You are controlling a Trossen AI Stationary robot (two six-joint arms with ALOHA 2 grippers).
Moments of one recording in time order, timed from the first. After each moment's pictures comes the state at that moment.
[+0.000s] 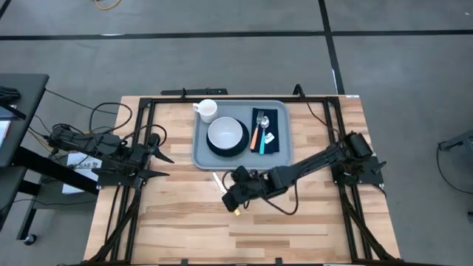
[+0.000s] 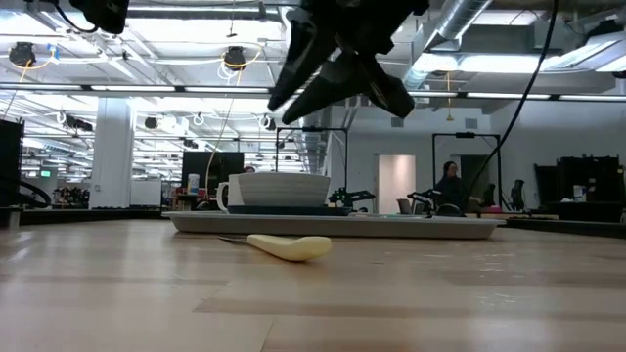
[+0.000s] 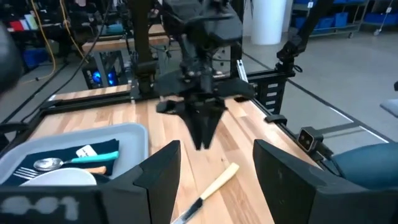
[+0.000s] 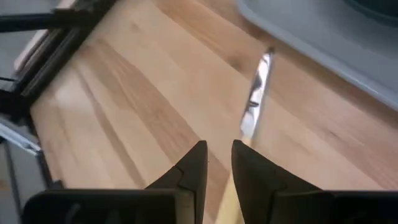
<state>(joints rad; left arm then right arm) -0.32 0.30 0.53 -0.36 -0.08 0.04 0.34 1.93 1.43 -0.38 0.31 1.02</state>
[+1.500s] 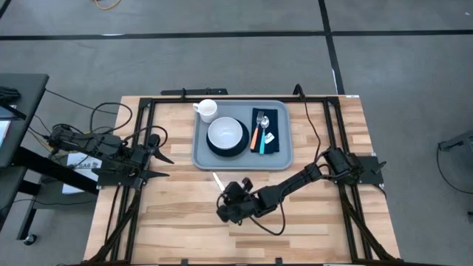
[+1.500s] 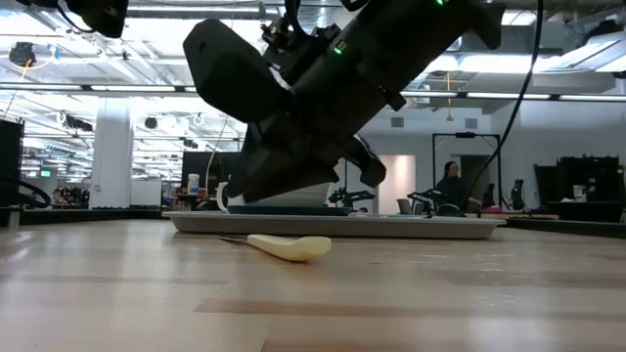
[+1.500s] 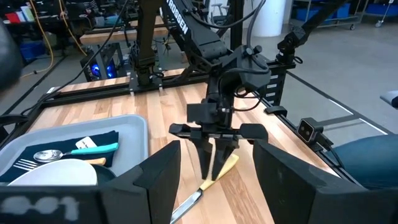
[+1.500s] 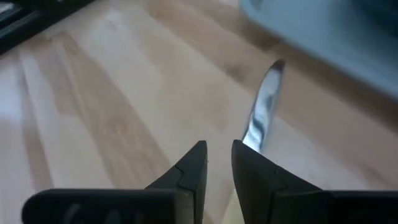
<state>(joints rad) -0.32 0.29 0.53 -0.40 -0.08 0.04 0.41 2.20 1.45 -0.11 0.63 0.86</state>
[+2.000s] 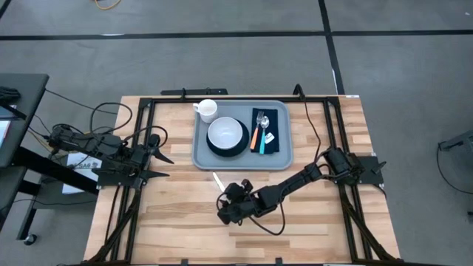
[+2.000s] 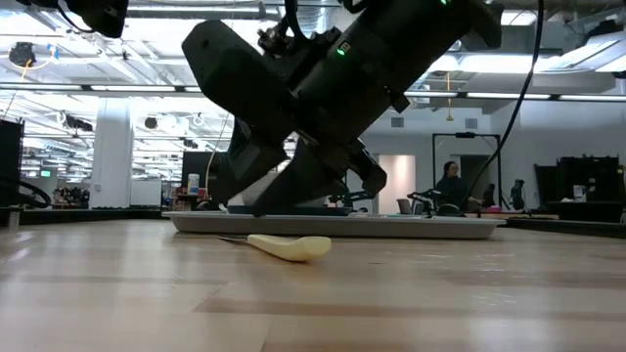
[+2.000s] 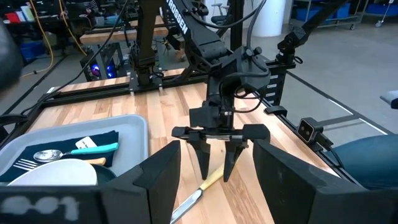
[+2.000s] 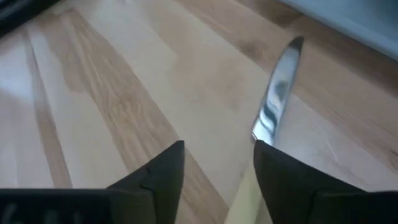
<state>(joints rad) -0.32 0.29 0.53 -0.40 -0.08 0.03 0.41 2.20 1.45 -0.13 0.54 0.87</state>
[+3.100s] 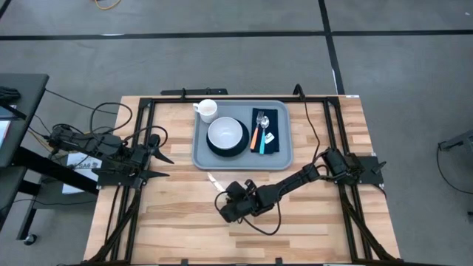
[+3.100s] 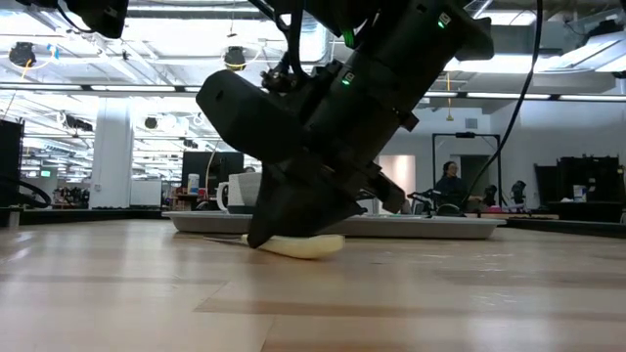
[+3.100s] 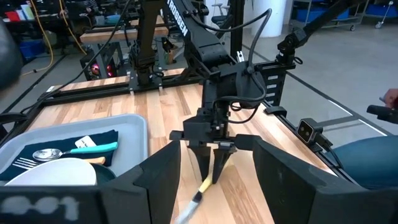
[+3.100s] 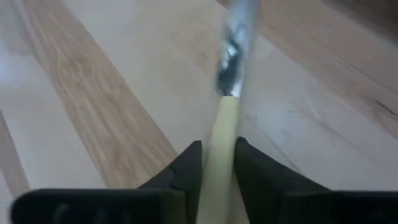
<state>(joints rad) -0.32 0.29 0.53 -0.40 -0.08 0.03 0.41 2.27 1.46 -0.32 0.41 1.00</state>
